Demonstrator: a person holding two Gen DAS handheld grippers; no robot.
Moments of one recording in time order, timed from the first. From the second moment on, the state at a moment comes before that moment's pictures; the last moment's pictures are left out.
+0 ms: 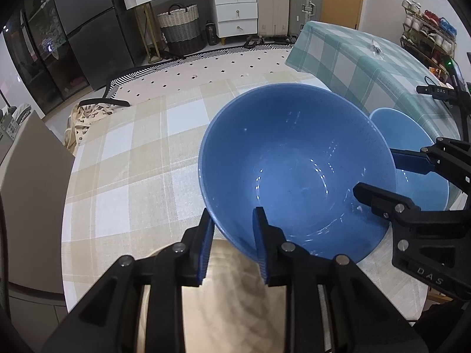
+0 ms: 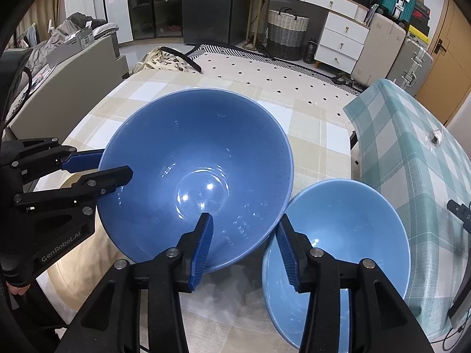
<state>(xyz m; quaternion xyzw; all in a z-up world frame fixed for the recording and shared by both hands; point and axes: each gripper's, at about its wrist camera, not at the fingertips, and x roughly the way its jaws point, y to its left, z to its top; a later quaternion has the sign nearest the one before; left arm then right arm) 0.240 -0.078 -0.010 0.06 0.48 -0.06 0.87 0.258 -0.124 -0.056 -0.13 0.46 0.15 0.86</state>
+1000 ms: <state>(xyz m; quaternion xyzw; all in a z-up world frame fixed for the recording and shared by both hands) 0.235 -0.068 0.017 -0.01 0.46 -0.07 0.89 0.261 -0.188 -0.008 -0.04 0.38 0.11 0.92</state>
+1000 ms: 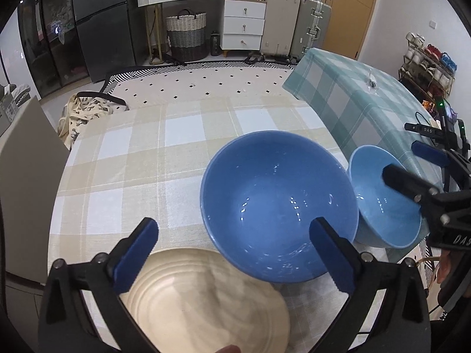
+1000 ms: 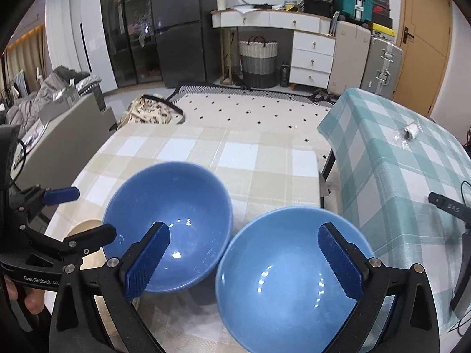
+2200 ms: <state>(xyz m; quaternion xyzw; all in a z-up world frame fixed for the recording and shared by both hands) 0.214 -0.185 0.017 -0.02 0.47 -0.21 0.86 0.232 -0.314 -0.011 0.02 0.37 0.03 0.93</state>
